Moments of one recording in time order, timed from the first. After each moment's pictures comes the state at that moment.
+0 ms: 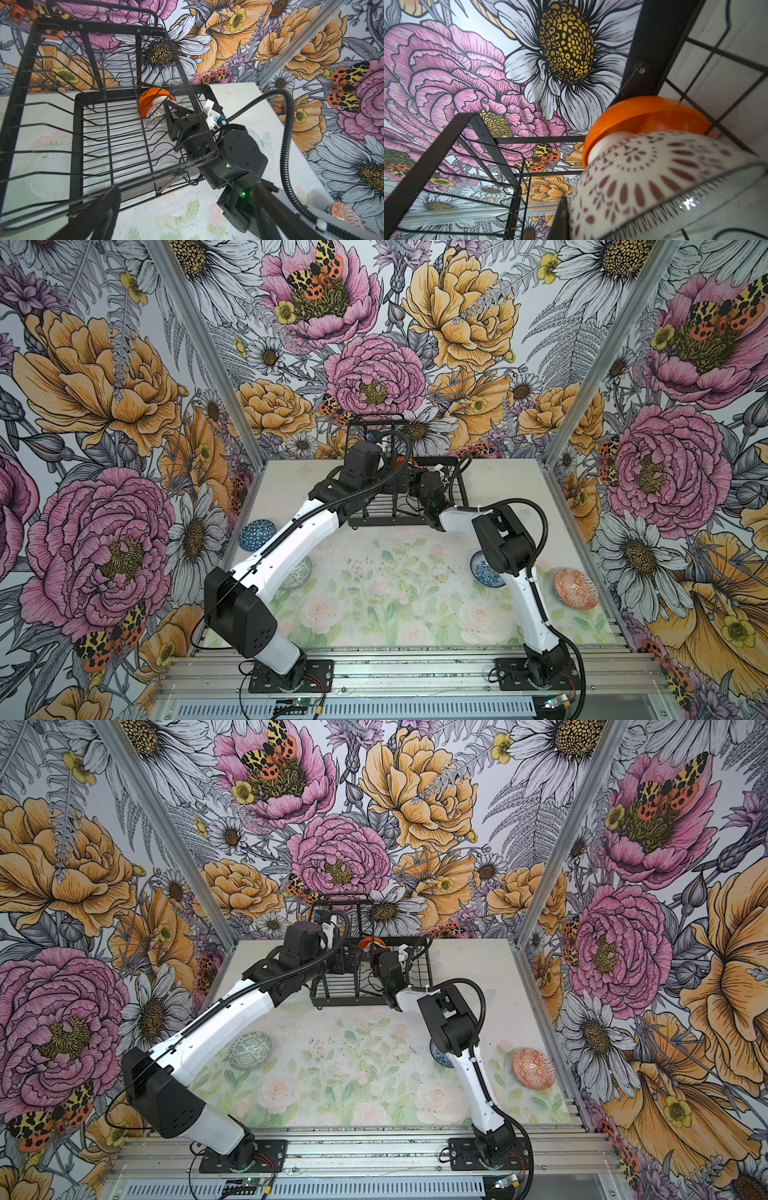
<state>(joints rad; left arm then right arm) -0.58 1.56 1.54 -0.47 -0.09 -0.37 0.48 2.39 1.60 0.73 0.14 1.58</state>
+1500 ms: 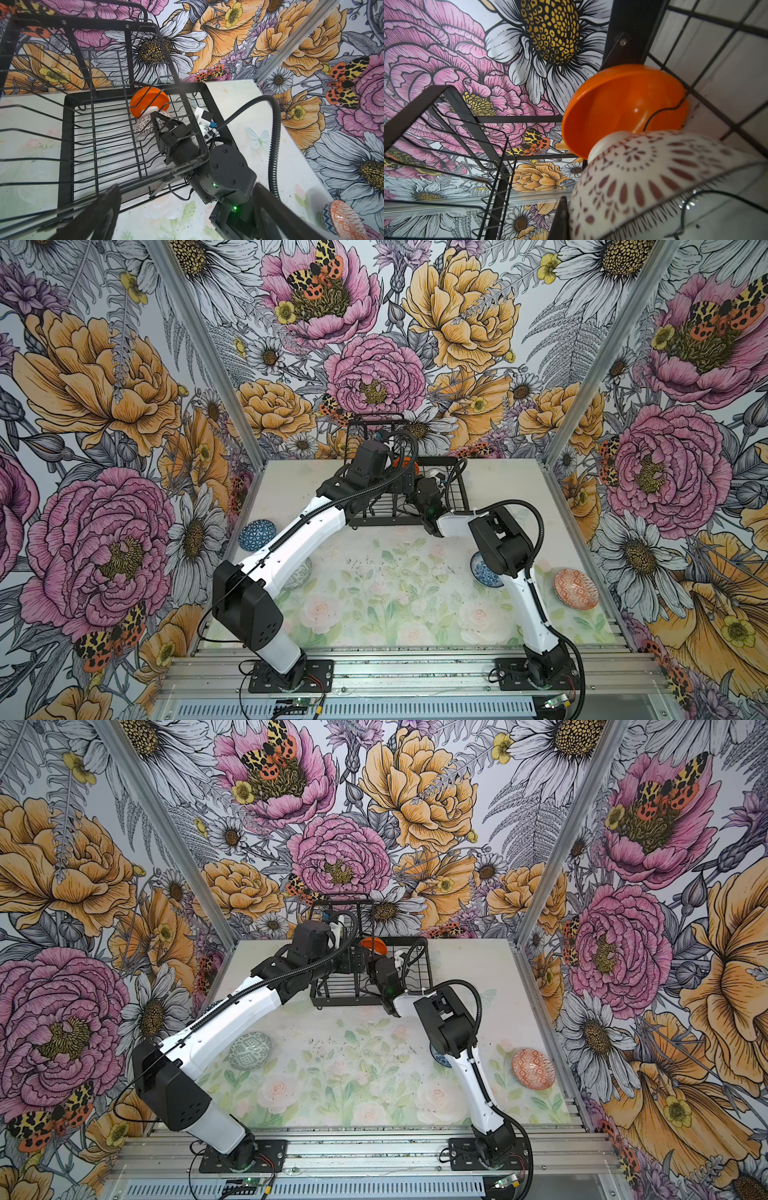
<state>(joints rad) -0.60 1.60 1.57 -0.48 -0.10 -0.37 0.52 2.39 1.54 0.76 0.14 1.58</state>
